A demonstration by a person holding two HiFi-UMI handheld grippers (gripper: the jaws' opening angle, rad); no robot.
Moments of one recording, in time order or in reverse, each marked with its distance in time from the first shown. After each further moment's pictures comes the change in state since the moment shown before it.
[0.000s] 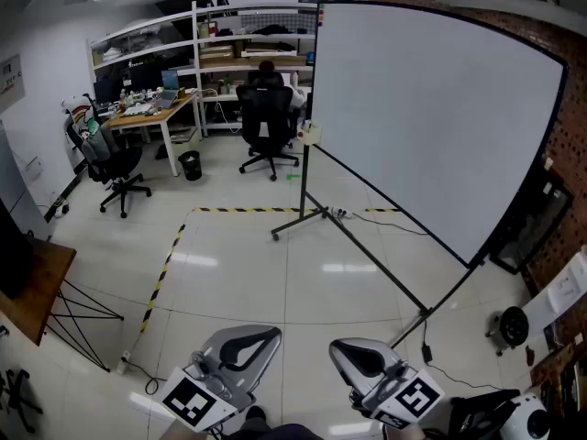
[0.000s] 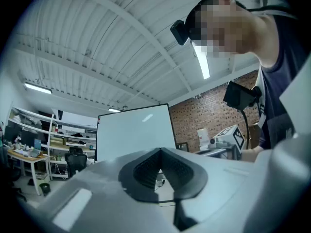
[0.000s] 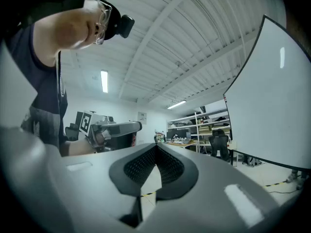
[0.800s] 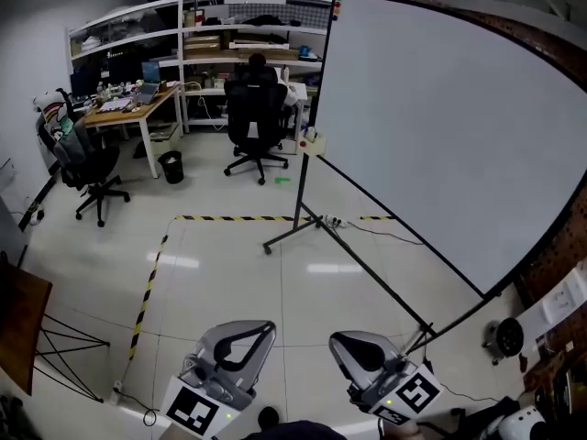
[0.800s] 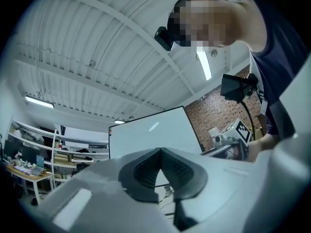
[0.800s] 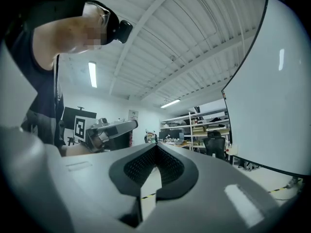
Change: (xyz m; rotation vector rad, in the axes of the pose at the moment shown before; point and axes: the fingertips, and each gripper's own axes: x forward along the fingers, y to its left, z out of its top) left arm 0.035 0.233 -0.016 0.091 -0.092 0.032; right arm 0.205 -0.106 -0.008 -0.023 0.025 -0.092
